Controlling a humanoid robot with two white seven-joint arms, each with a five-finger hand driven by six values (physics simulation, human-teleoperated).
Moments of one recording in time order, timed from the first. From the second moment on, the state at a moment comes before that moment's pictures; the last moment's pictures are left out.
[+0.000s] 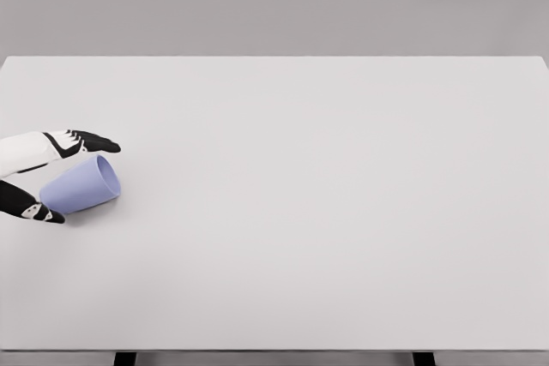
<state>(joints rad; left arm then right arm) -0.23 1.32 -0.50 -1.71 0.25 -0.61 -0.38 0.01 0.00 -0.22 0.11 -0.32 -0.32 -0.02</state>
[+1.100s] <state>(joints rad) -0.27 1.19 -0.49 -1.71 0.29 -0.17 -0.43 0.01 0.00 -0.22 0.11 -0.32 -0.32 -0.02</state>
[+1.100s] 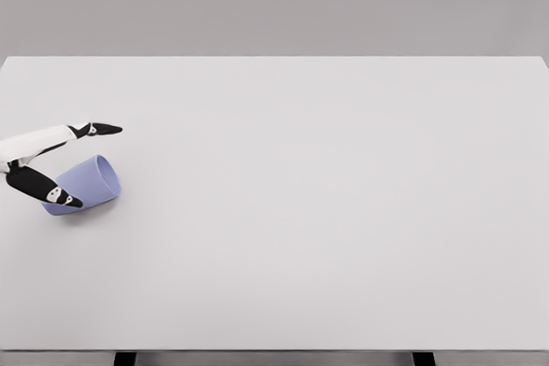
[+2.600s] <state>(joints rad) -0.28 1.11 -0.49 -1.72 0.26 0.17 -0.45 0.01 0.00 -0.22 0.11 -0.32 -0.32 -0.02</state>
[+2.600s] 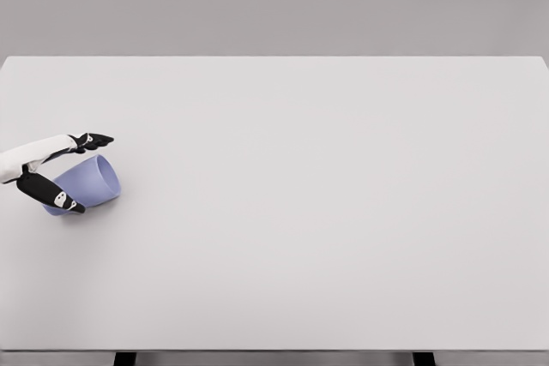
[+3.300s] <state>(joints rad) -0.26 1.07 -0.49 -1.72 0.25 0.20 -0.37 0.01 0.00 -0.22 0.11 -0.32 -0.32 -0.02</state>
